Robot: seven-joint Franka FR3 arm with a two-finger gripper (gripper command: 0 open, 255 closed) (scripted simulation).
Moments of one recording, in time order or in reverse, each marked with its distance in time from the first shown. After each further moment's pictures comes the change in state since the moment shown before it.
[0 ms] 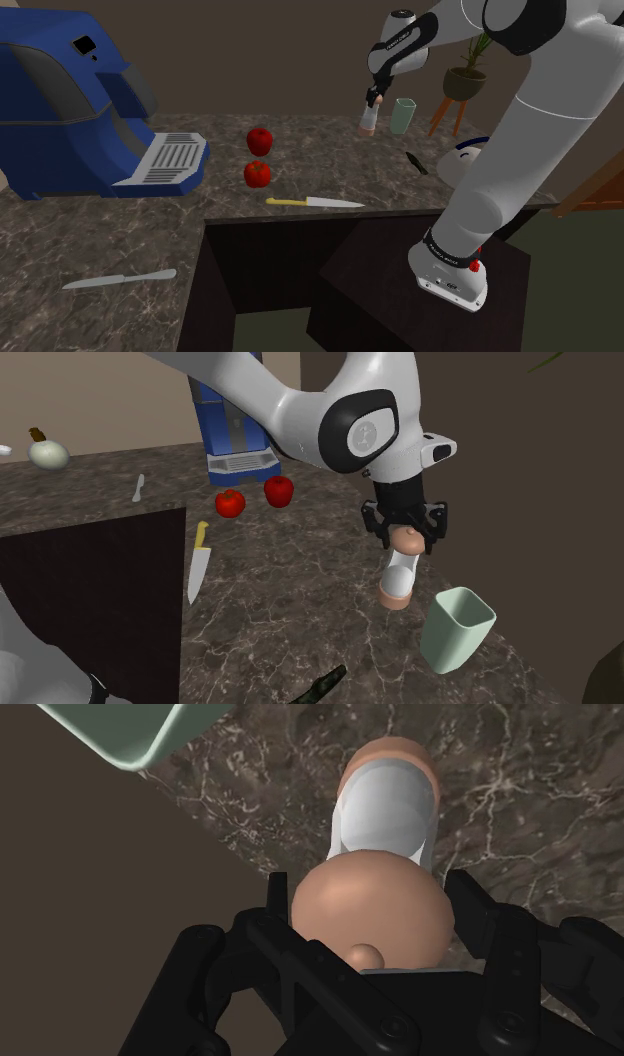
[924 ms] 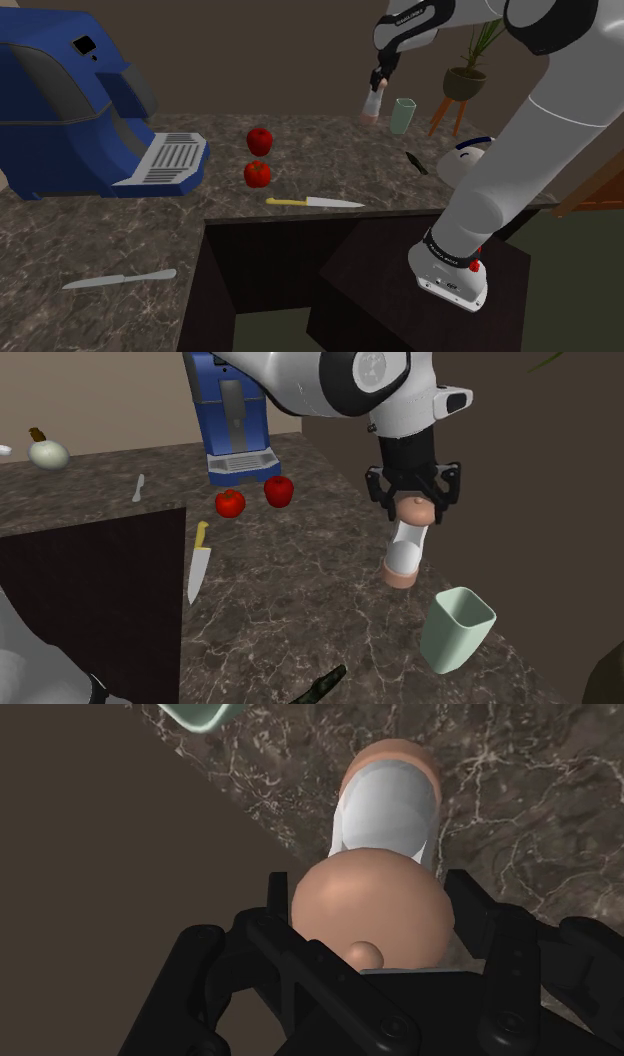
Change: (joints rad) arm 0.009 -0.091 0.005 0.087 -0.028 -0.172 0.002
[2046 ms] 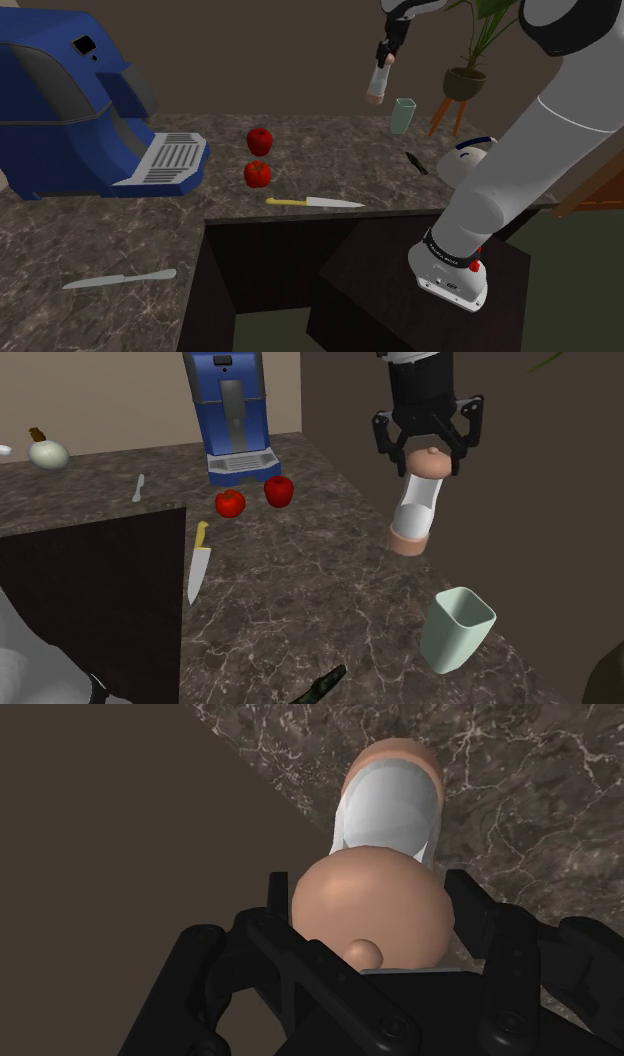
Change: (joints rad) arm 0.009 -0.060 0.013 0.170 -0.003 -0.225 -0.020
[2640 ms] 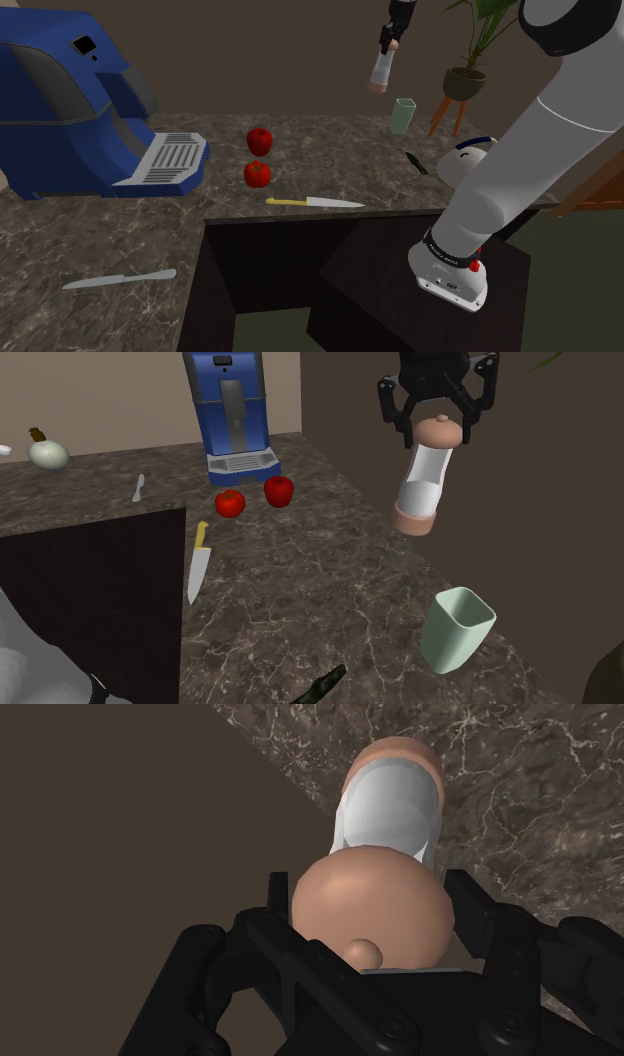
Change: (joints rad) arm 0.004 0.001 0.004 0.121 0.012 -0.119 -0.020
